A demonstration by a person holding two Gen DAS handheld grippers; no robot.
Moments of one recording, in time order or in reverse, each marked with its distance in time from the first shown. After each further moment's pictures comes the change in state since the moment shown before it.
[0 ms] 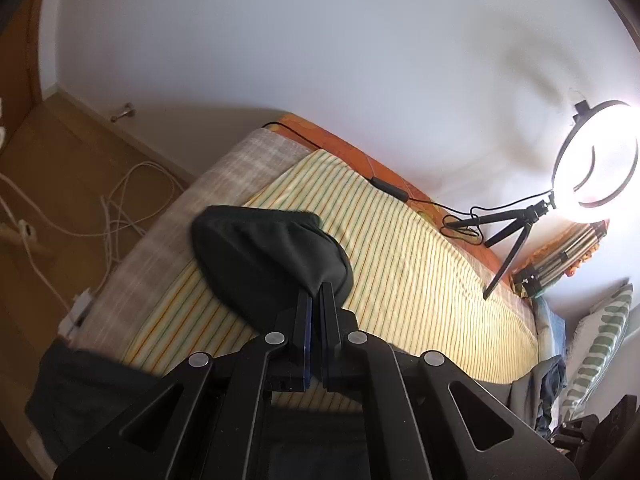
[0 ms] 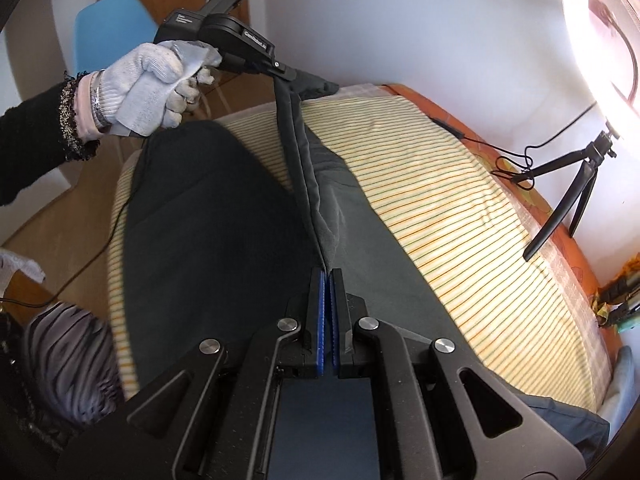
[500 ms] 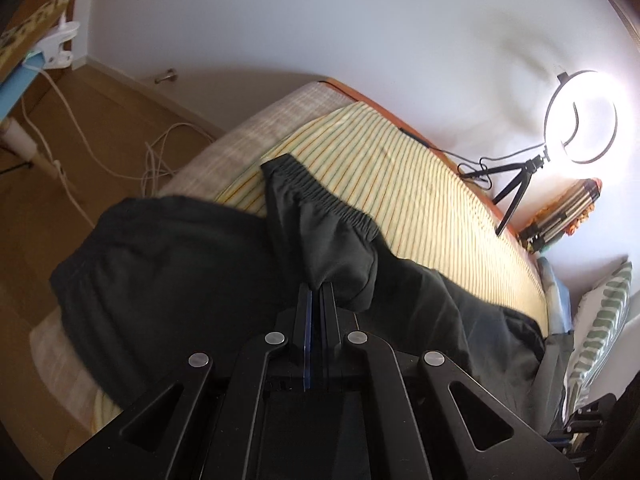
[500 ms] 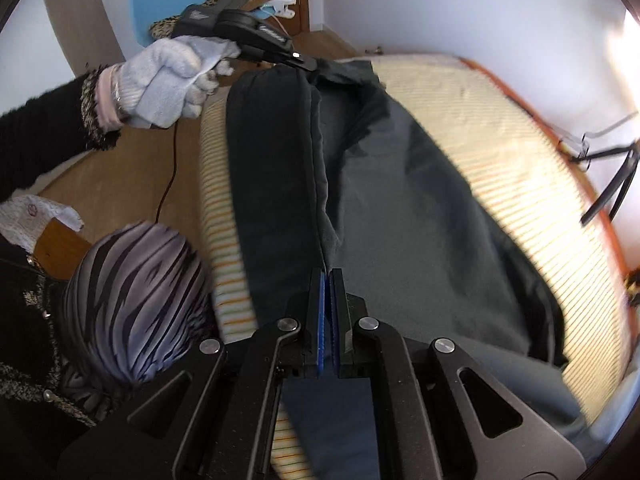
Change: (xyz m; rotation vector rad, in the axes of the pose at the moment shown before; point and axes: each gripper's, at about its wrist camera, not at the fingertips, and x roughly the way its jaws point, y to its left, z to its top) left arm -0.050 0.047 -0.098 -0.034 0.029 0.030; right arm -0.014 0.092 -0.046 -0.067 0.137 0.133
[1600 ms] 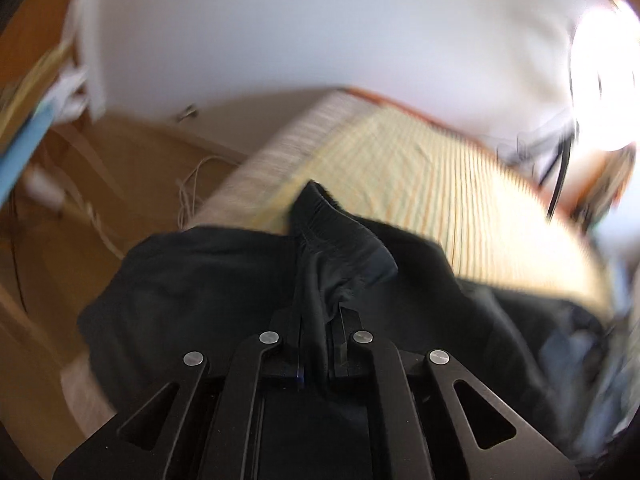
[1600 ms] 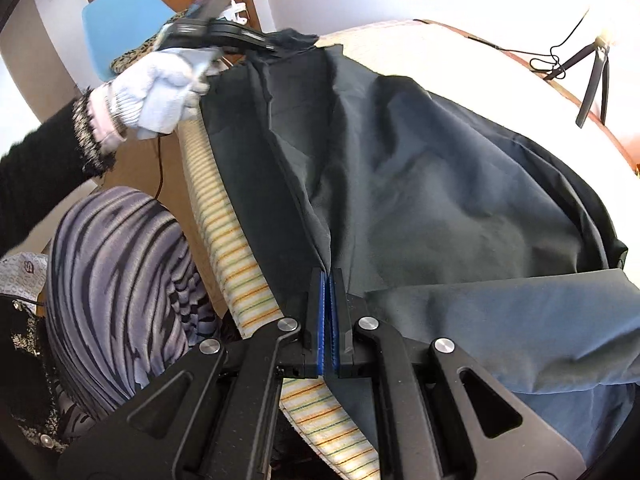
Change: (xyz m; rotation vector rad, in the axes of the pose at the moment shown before) left arm 0.021 0.007 0.009 0.077 -0.108 0.153; right arm 0.033 0.006 -0.049 0.227 -0.064 -0.031
